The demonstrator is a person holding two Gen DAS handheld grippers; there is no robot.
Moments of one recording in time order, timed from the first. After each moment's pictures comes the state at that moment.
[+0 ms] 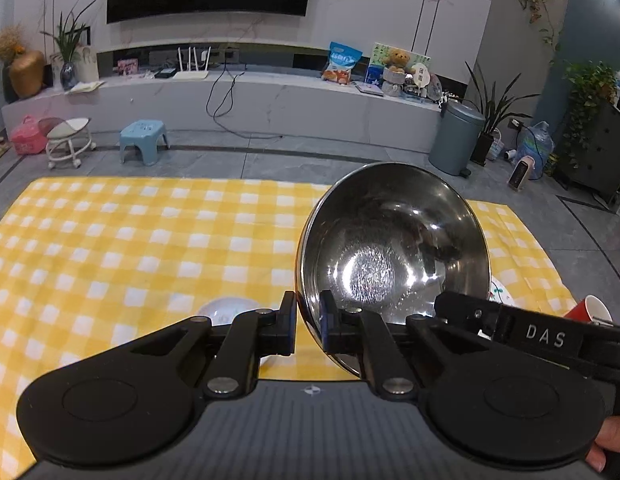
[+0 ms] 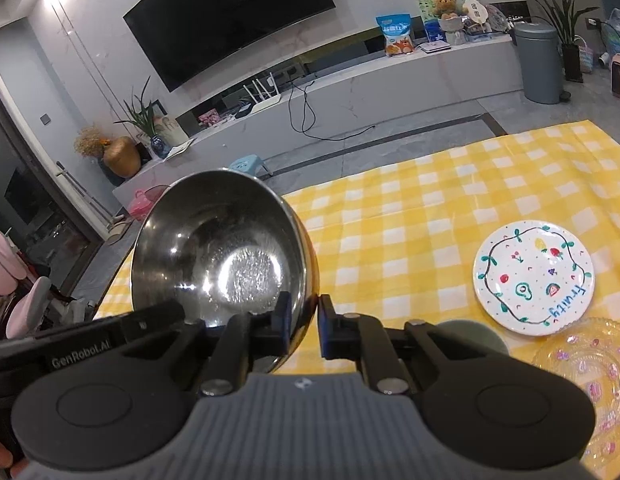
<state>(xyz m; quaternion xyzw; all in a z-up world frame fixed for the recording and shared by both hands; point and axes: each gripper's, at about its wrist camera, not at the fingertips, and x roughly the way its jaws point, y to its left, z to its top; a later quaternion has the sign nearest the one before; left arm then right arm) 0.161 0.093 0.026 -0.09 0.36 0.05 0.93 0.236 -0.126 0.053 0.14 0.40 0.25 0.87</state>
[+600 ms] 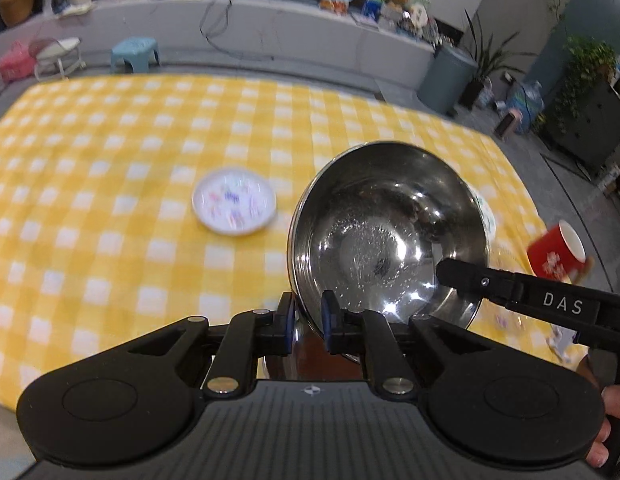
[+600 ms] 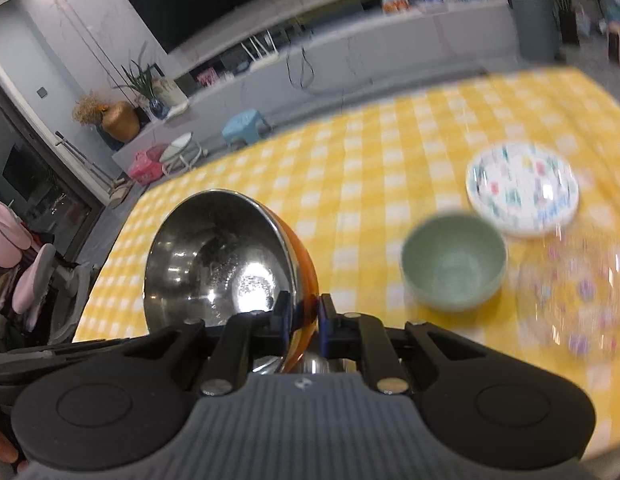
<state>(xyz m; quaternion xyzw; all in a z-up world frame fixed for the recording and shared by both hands) 0.094 0.108 -0.009 -0.14 0.46 0.01 0.88 0.168 -0.141 0.039 0.14 0.47 0.26 0.83</state>
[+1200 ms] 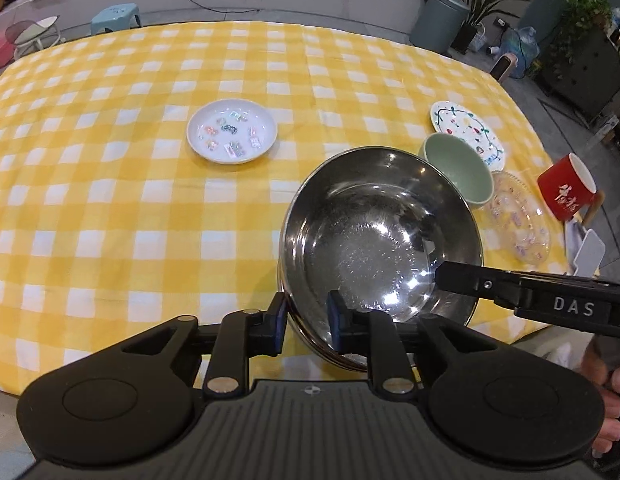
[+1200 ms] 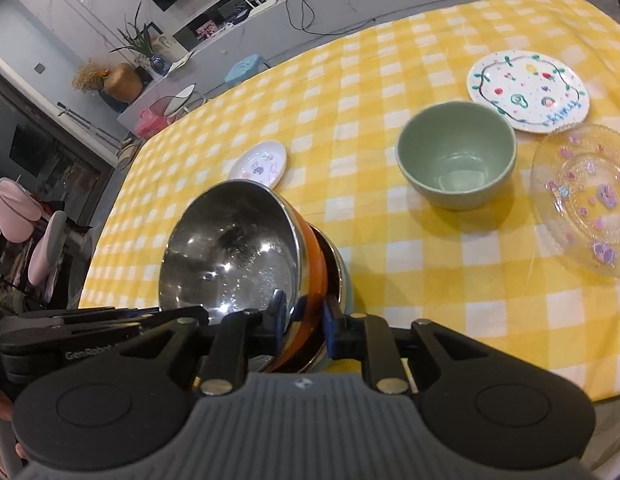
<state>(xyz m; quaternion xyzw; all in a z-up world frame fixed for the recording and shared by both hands) 0.085 0.102 -0.040 -0.10 0.52 -0.01 0.85 0.144 -0.142 0.002 0.14 0.53 0.28 0.79</state>
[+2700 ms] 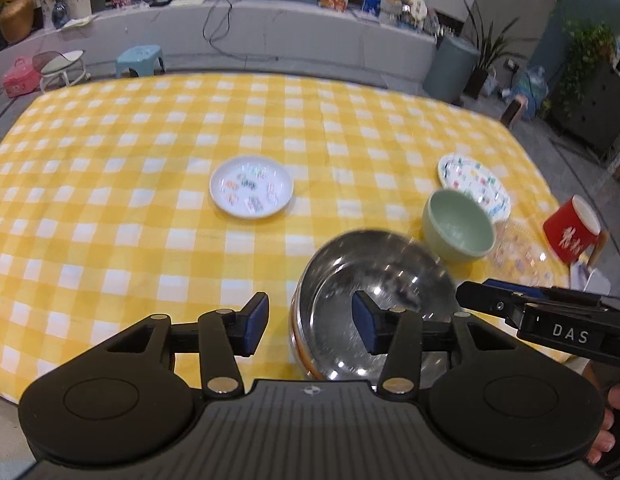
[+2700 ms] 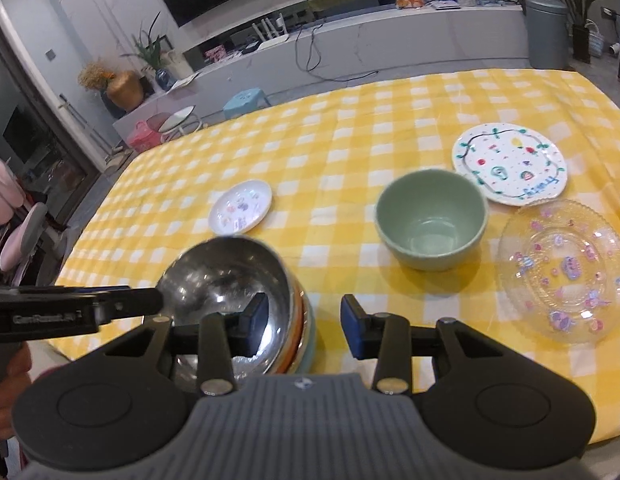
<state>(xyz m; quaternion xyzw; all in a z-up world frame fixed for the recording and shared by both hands) 0.076 0.104 -0.007 -0.11 0.45 0.02 0.89 0.144 -0.155 0.017 0.08 0.46 0.27 0.84</state>
